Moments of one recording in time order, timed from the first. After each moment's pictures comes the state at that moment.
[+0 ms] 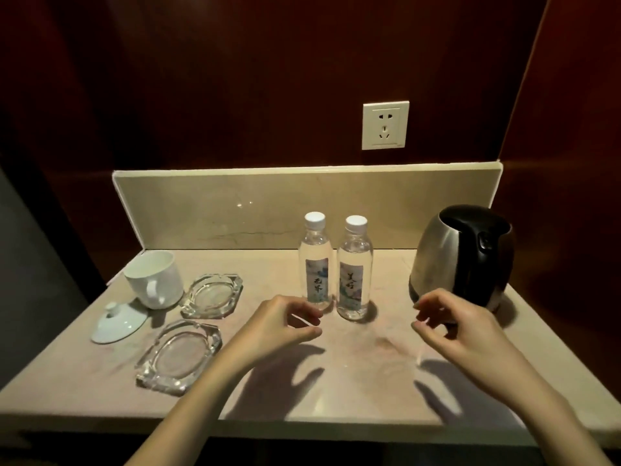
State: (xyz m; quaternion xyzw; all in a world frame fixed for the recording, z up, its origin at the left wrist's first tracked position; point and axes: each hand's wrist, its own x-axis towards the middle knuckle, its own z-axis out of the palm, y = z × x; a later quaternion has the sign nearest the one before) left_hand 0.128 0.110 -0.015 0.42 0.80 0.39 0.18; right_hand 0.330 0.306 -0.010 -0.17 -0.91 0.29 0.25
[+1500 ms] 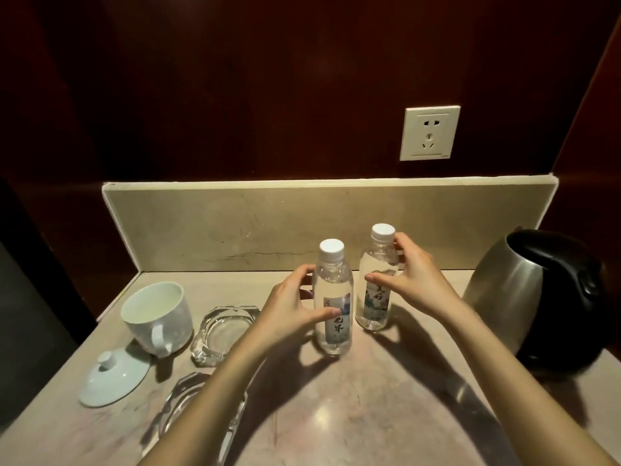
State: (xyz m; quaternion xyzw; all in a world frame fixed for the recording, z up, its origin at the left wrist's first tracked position) left_hand 0.020 0.137 -0.008 0.41 0.75 0.50 0.13; right_hand 0.135 0.325 0.016 -0.18 -0.88 0.33 0.28
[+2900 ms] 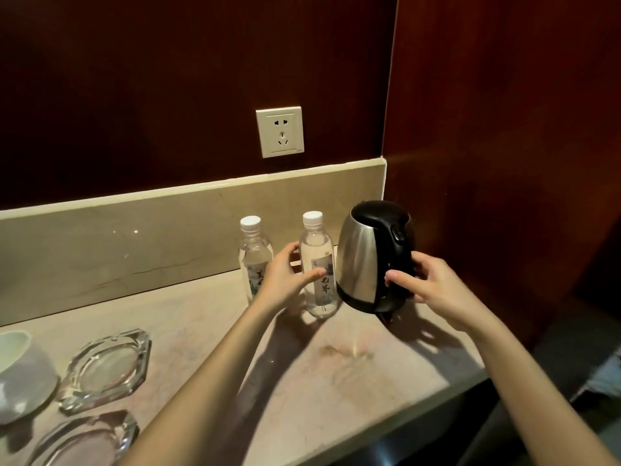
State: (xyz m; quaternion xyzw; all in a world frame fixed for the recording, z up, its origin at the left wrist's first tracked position) left_hand 0.096 0.275 -0.019 0.49 0.67 0.53 0.19; right_hand 0.337 0.342 0.017 -0.33 -0.73 0.50 0.32
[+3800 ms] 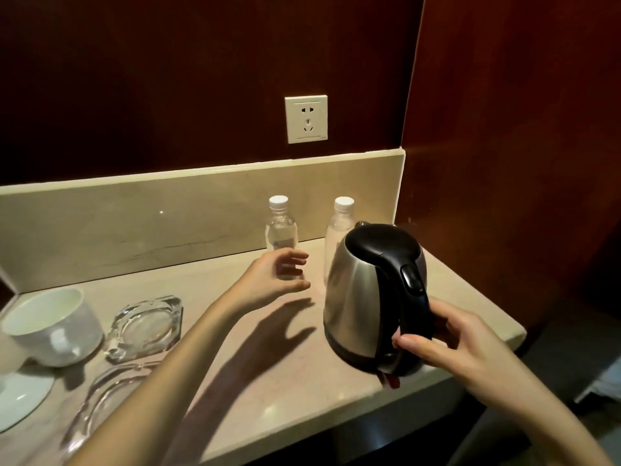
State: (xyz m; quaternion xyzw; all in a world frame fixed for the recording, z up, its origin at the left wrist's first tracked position) left_hand 0.070 0.187 -0.011 0.54 0.66 0.46 0.25; right_hand 0.372 0.223 0.009 -0.23 -0.79 0.50 0.28
